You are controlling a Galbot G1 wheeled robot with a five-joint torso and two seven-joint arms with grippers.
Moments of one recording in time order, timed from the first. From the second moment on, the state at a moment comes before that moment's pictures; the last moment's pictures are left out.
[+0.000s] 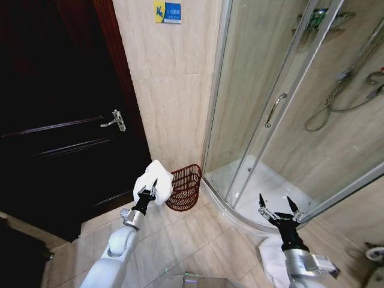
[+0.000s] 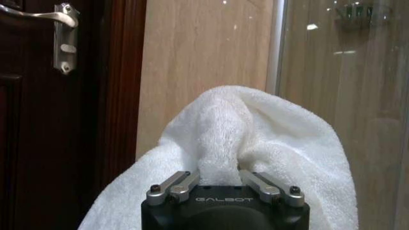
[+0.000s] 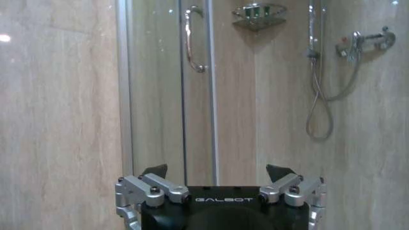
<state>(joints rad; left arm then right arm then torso) 1.42 -1.26 -0.50 -1.84 -0.35 -0.16 0.13 -1.83 1.58 0.80 2.26 0.23 0.12 -0.04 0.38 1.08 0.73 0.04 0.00</state>
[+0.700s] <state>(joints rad) 1.43 -1.24 -0.50 -1.88 -0.35 -0.16 0.12 -1.87 1.50 0.68 2.31 0.21 0.13 -0.05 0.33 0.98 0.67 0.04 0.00</state>
